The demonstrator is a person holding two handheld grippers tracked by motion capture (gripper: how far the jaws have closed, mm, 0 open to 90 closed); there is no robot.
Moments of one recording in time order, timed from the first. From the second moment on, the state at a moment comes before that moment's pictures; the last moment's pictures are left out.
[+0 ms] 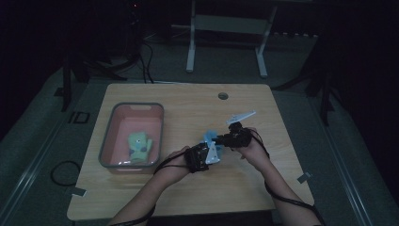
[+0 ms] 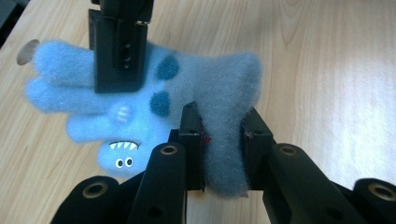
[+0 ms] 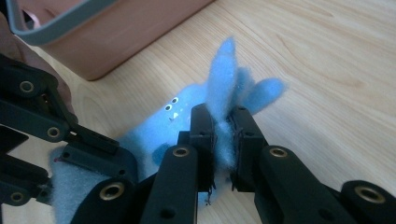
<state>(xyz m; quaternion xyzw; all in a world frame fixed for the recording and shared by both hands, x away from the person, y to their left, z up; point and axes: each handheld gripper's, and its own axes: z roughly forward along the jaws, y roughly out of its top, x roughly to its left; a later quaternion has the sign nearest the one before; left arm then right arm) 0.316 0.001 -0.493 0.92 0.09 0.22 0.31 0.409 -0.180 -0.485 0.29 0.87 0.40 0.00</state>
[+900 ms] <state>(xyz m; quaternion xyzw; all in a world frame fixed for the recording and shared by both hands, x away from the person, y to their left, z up) 0.311 0.062 -0.443 0.92 0.11 0.27 0.27 0.419 -0.108 -0.429 0.23 0.88 0.42 0.00</state>
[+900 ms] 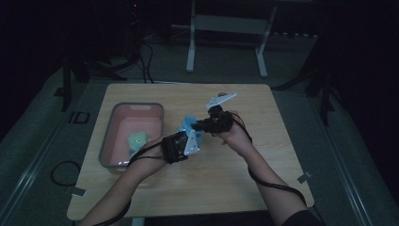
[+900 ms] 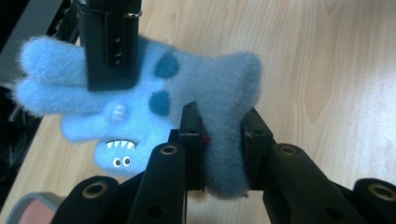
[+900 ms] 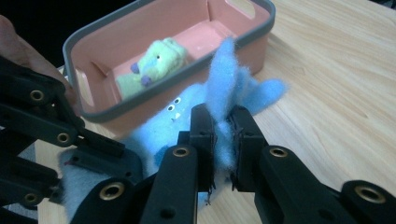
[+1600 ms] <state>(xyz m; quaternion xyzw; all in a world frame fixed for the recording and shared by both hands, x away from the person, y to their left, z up) 0.301 0.124 -0.425 0.91 0.15 0.28 0.25 0.421 -0.032 -0.411 0.19 0.88 0.43 0.00</state>
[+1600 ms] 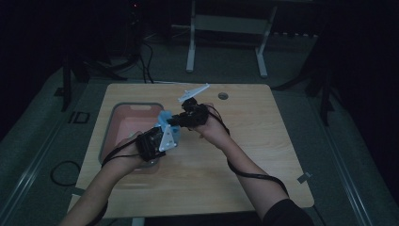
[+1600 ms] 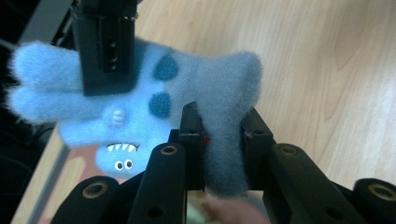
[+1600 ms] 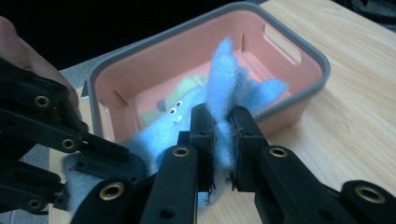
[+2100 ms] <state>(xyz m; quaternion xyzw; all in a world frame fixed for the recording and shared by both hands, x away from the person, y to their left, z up) 0.289 0.169 -0.429 0.91 0.18 0.29 0.22 0.419 0.026 -0.414 0.16 0.89 0.42 -0.02</state>
